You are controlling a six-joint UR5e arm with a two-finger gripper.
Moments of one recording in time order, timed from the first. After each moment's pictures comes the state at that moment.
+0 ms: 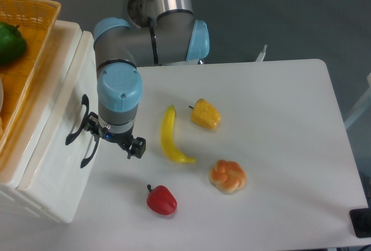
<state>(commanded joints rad) 2.17 -1.94 -1.55 -1.26 1.37 0.60</state>
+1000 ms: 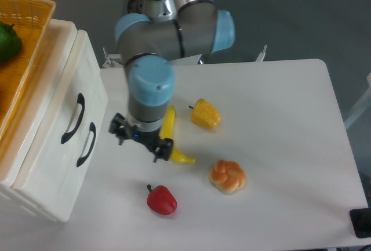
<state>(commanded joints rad) 2.39 -1.94 -1.50 -1.26 1.37 0.83</state>
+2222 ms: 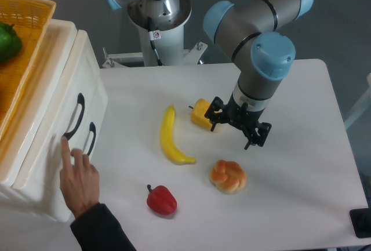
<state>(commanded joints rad) 2.62 -1.92 -1.52 -1.26 1.39 1.12</state>
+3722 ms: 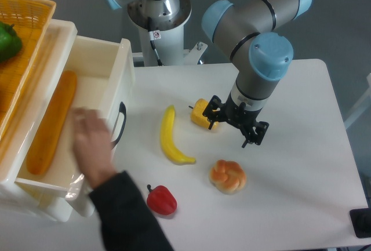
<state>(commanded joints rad) 2.61 -1.92 -1.54 -1.28 1.39 1.10</state>
